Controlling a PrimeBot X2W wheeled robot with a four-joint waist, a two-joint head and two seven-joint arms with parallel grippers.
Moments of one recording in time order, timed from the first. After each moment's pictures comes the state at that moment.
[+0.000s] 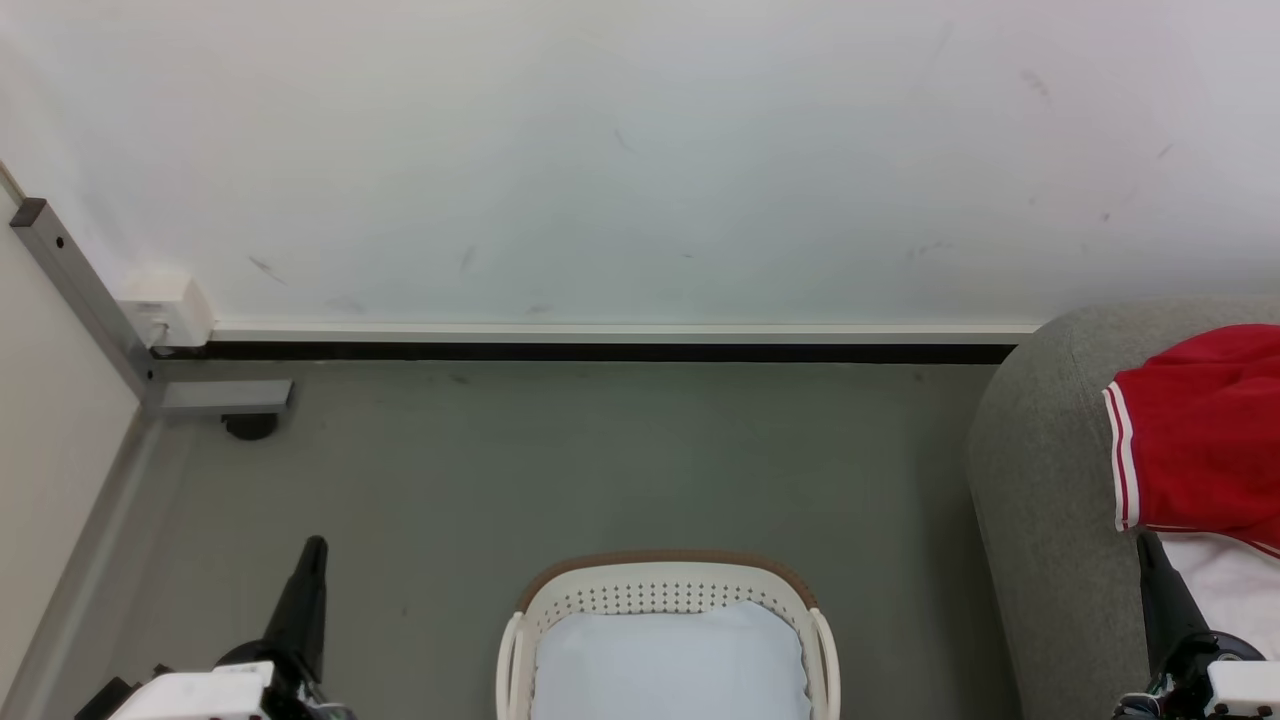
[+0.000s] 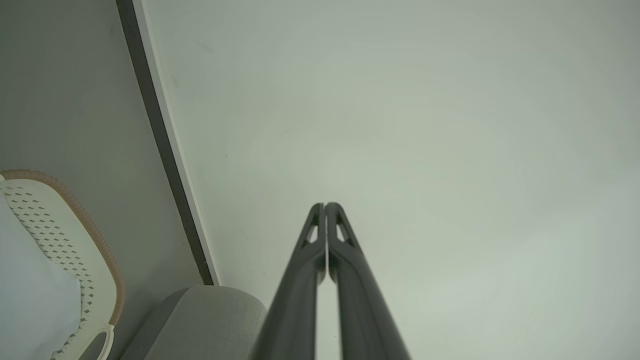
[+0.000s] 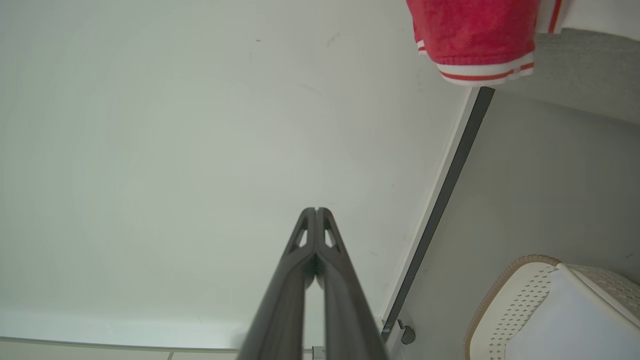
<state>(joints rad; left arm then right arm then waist) -0.10 0.05 0.11 0.25 -1.61 -0.13 0.11 -0.10 -0.05 -0.11 0.24 1.62 0.13 0.11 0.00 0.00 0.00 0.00</state>
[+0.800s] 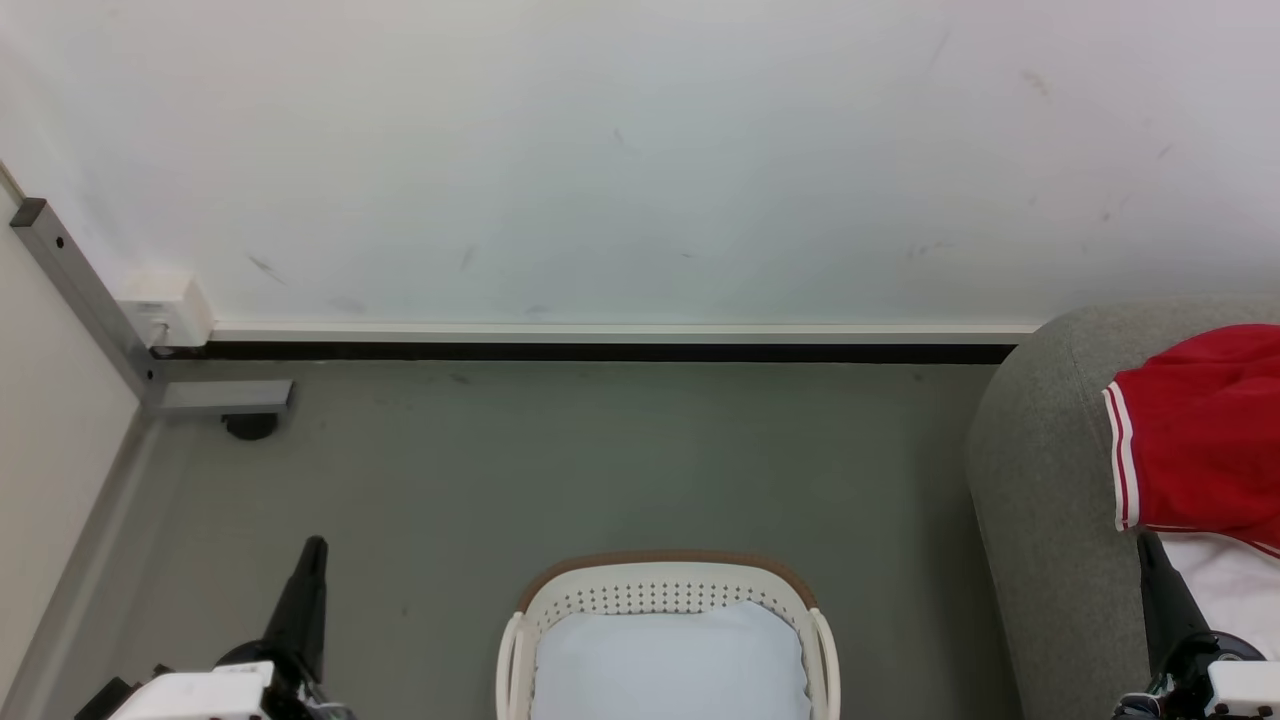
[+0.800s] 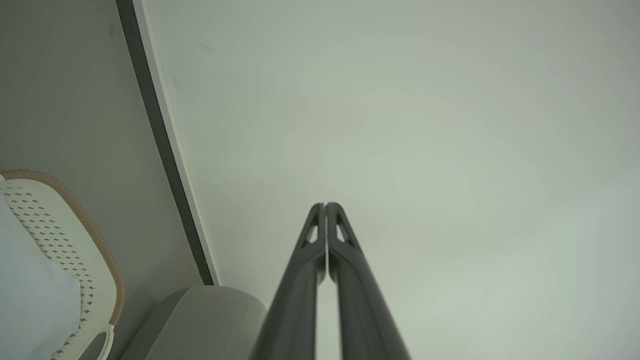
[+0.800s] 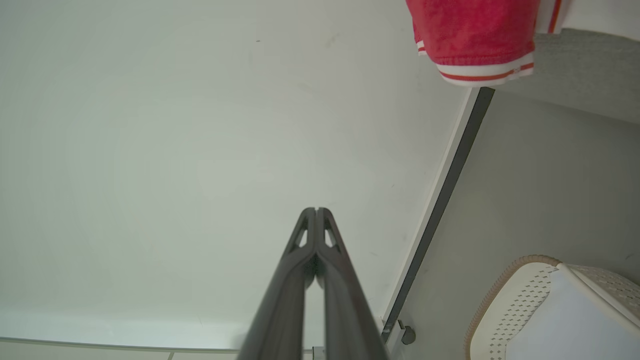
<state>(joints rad) -0.10 0.05 0.11 0.25 -1.61 -0.13 0.11 -0.10 -0.05 -0.11 0.24 1.62 0.13 0.11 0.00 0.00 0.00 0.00</state>
